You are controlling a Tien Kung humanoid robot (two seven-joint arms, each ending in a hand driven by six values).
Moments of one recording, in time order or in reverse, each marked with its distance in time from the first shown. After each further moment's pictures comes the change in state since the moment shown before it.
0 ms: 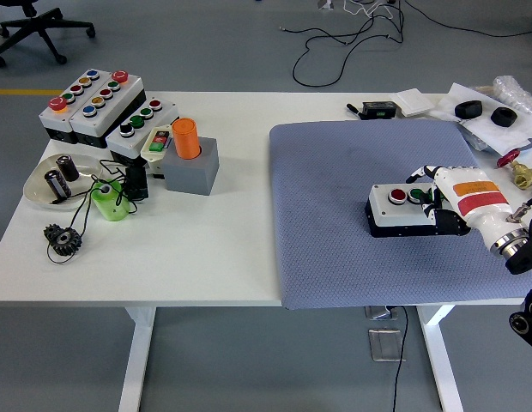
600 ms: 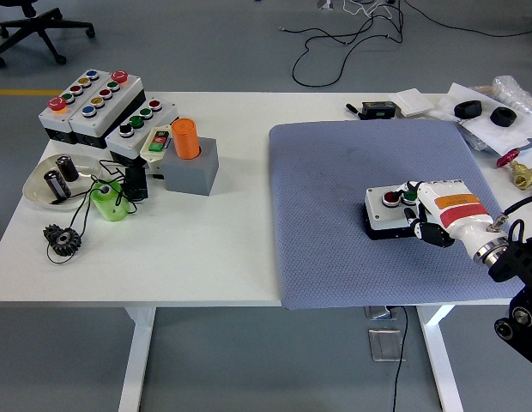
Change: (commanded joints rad) left arm -0.001 0.000 0.000 0.000 0.000 0.001 0.000; right arm 0.047 0.035 -0.085 -0.030 0.011 0.004 -0.004
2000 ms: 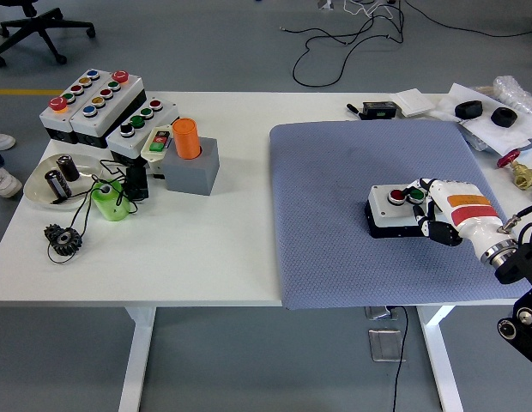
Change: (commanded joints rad) left arm -0.001 0.001 -0.007 -0.002 0.006 0.001 0.001; right arm -0.040 0.014 0.031 -0.041 0.058 -0.012 0.003
